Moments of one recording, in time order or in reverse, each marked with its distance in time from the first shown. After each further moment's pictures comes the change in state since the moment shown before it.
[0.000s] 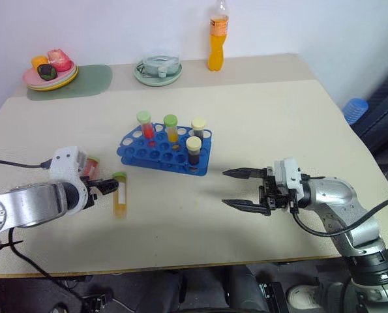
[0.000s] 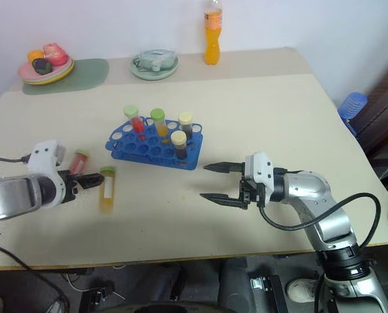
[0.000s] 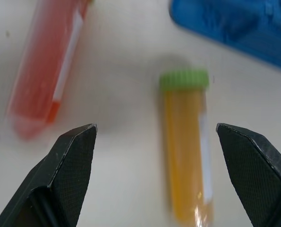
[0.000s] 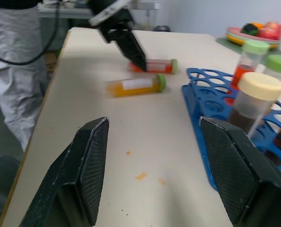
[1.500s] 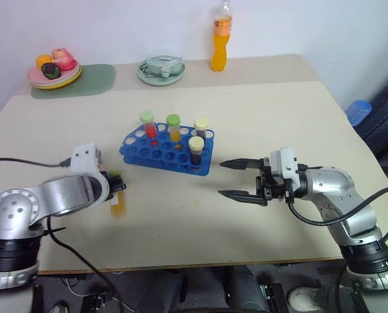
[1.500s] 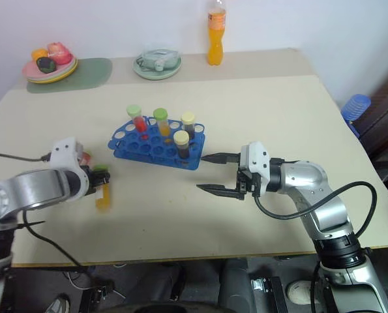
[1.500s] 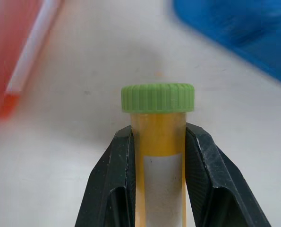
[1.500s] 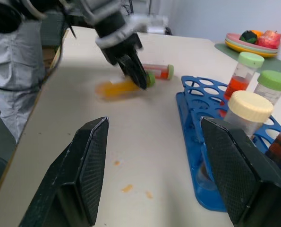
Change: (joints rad) left arm -0.084 -0.203 0.066 -0.044 0.009 0.093 0.110; right arm -0.090 0.014 0.018 0.033 -0.015 0.031 -0.022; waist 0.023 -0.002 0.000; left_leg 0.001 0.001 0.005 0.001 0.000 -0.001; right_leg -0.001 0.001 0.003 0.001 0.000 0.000
